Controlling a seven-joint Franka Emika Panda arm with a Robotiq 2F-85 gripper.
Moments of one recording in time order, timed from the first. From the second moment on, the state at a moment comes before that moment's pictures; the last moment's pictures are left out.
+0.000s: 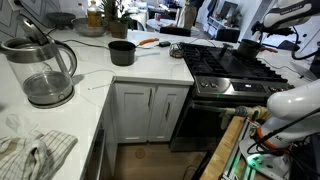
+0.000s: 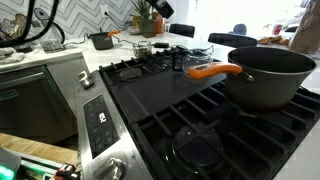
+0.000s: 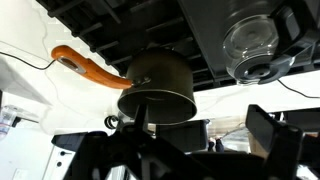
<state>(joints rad) -0.91 -0.23 -0.13 -2.19 -0.42 2.63 0.44</state>
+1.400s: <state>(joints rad) -0.85 0.08 -0.40 -1.87 -0.13 2.51 0.13</state>
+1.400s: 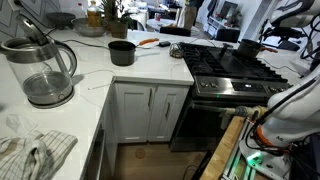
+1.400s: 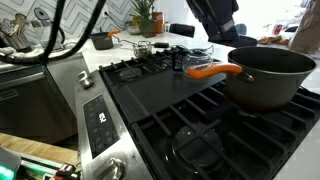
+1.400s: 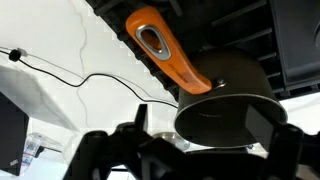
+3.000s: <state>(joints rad) -0.96 0.36 -0.36 -1.60 0.22 2.35 -0.24</state>
